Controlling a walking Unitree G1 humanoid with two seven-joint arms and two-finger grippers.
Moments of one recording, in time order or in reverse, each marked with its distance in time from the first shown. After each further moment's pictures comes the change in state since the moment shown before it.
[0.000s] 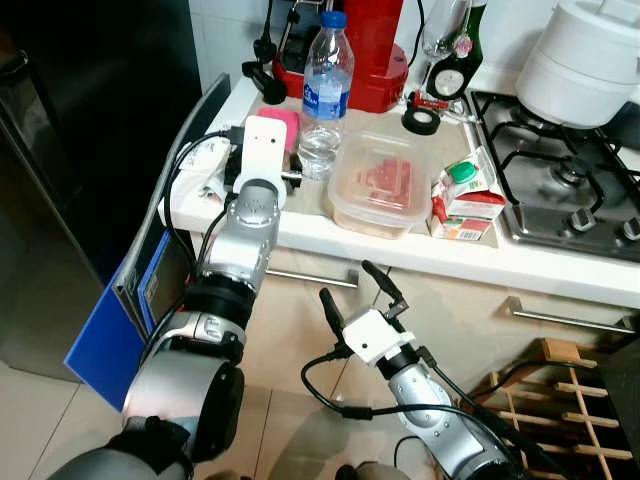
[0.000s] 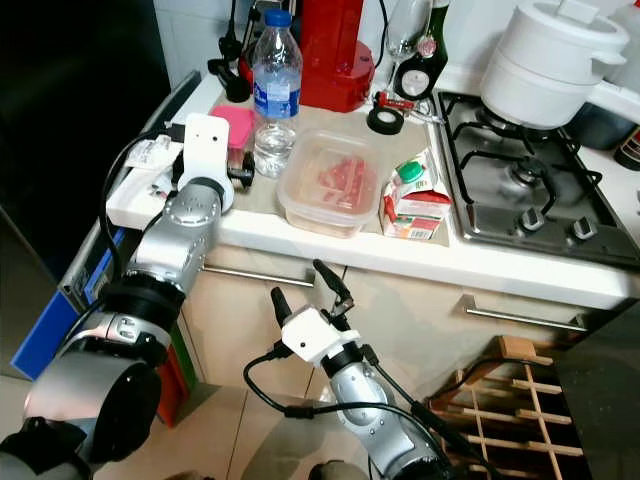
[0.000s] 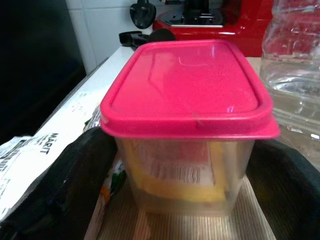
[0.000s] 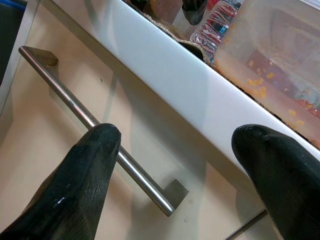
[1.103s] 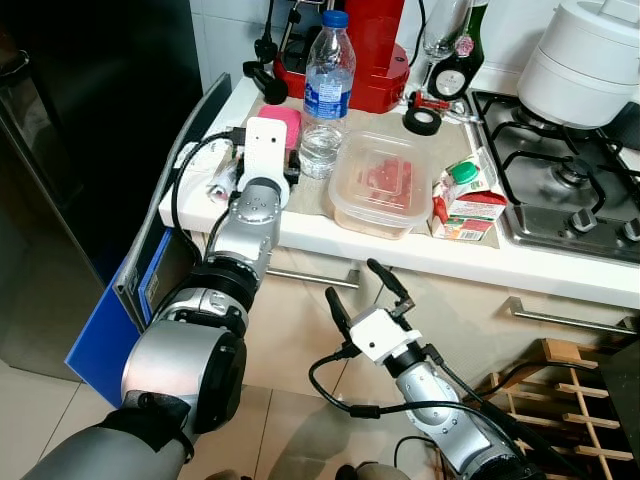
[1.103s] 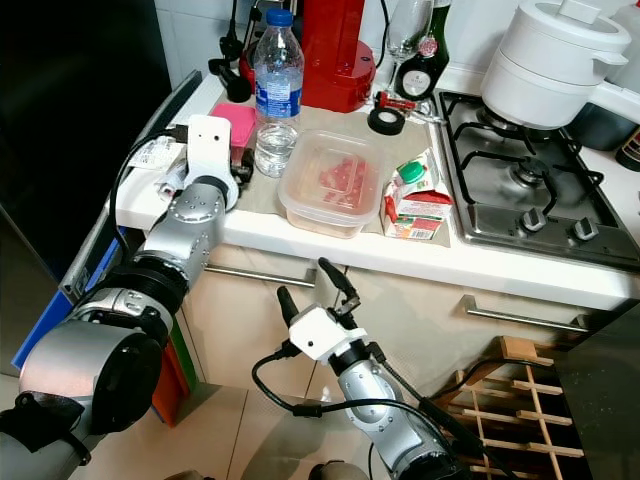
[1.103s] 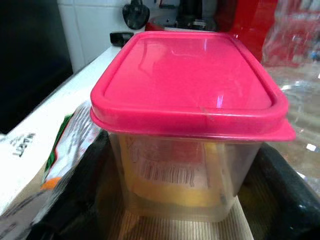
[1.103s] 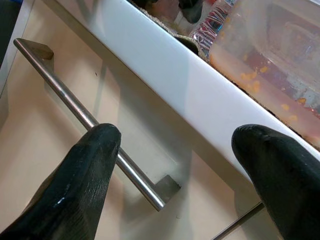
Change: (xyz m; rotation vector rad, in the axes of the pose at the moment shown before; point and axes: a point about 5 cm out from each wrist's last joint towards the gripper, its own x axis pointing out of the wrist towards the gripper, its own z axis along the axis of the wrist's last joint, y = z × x) left arm 0.009 -0.001 -0.002 -0.080 -0.043 -0.033; right arm -0.002 -0.007 -0.006 -0.018 -0.006 0.008
